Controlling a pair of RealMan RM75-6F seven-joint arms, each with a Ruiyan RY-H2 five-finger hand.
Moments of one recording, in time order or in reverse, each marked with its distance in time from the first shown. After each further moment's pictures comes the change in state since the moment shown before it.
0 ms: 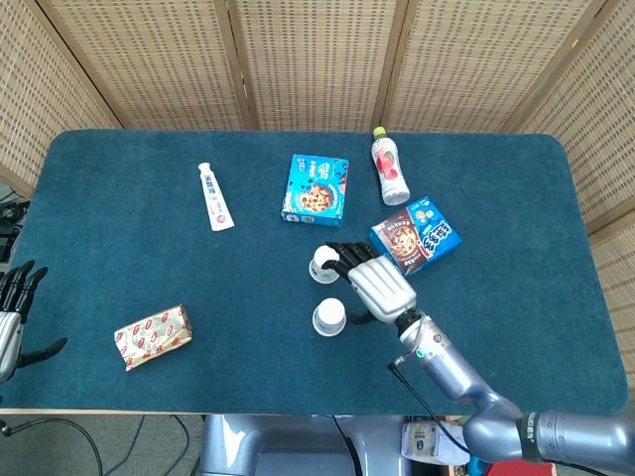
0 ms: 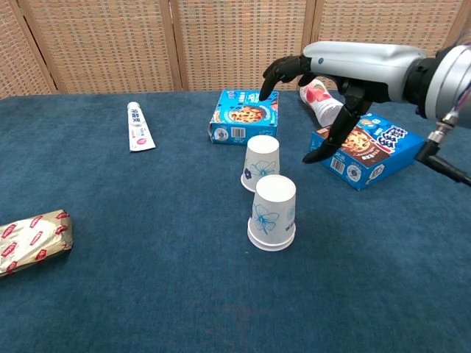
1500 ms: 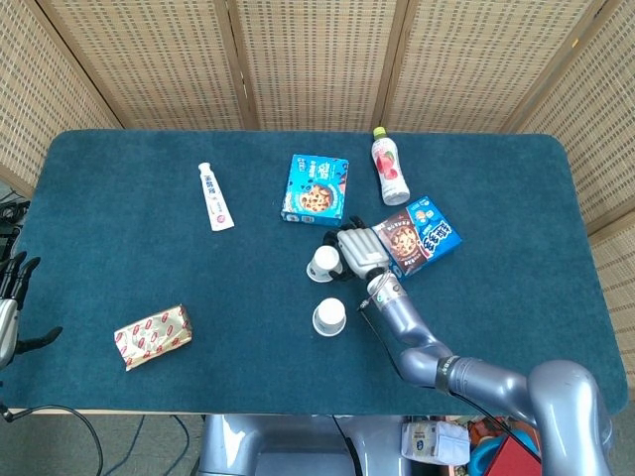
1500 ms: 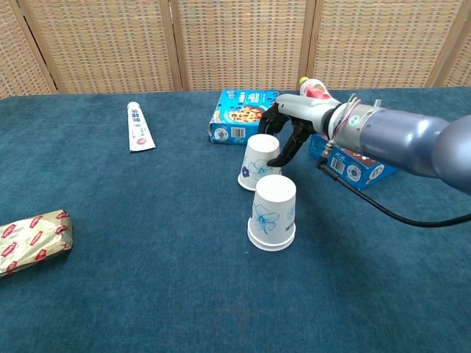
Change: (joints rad) left arm -0.034 -0.023 -0.039 0.032 -0.100 -0.074 0.028; right arm 0.199 -0.399 0.085 0.700 0.238 -0.229 0.147
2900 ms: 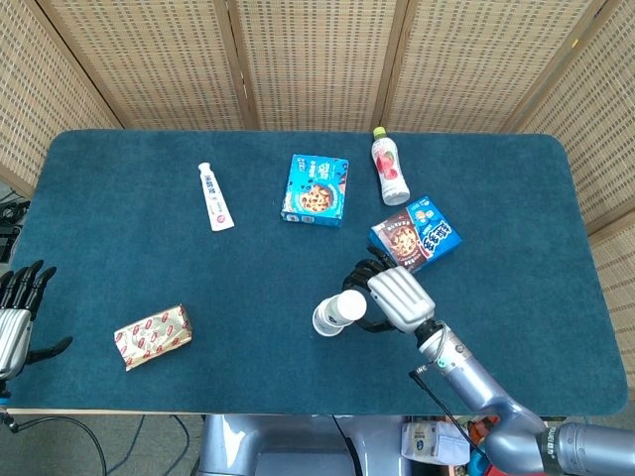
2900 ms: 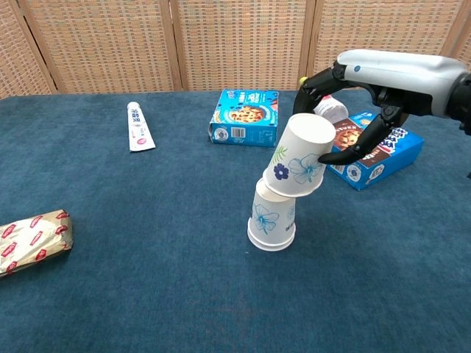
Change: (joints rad) left arm 0.011 0.001 0.042 -0.020 0.073 0.030 0.008; right arm -0.287 0.444 -0.150 -0.692 -0.408 0.259 0.058
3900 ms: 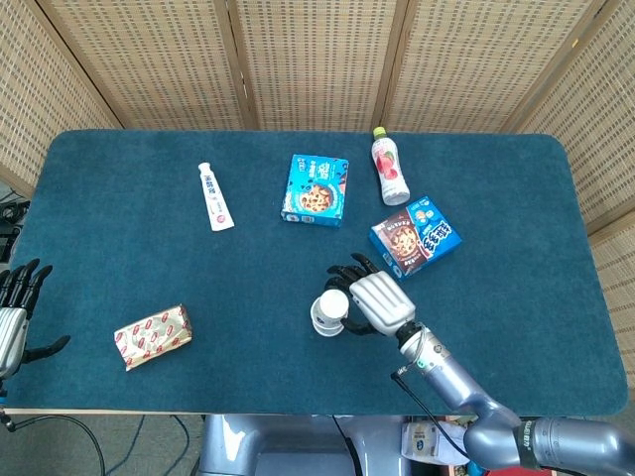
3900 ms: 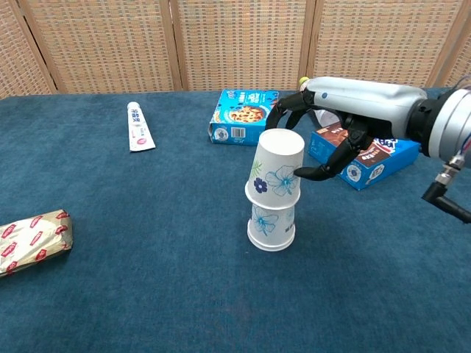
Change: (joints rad) left arm 0.001 0.010 -0.003 0.001 -0.003 0.000 -0.024; right arm 0.037 -0.094 0.006 0.039 0.069 -0.033 -0.094
